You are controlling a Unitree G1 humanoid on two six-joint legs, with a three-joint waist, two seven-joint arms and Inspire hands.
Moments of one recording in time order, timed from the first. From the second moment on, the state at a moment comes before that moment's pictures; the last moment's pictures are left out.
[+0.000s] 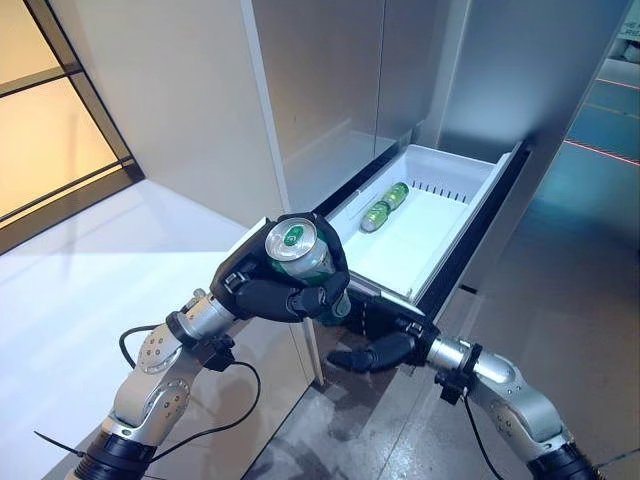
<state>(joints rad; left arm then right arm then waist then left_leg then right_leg) -0.08 0.64 -0.16 -0.26 -0.84 -0.17 -0.54 -0.07 -0.52 0.29 -0.15 0.63 0.15 0.53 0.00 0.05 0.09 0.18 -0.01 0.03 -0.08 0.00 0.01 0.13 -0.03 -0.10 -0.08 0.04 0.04</state>
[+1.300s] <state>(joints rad) -0.13 0.64 -0.25 -0.26 -0.81 -0.09 -0.49 -0.23 -0.59 0.38 -0.22 0.66 0.29 0.47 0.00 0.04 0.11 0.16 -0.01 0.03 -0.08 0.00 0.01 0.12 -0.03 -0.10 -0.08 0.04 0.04</state>
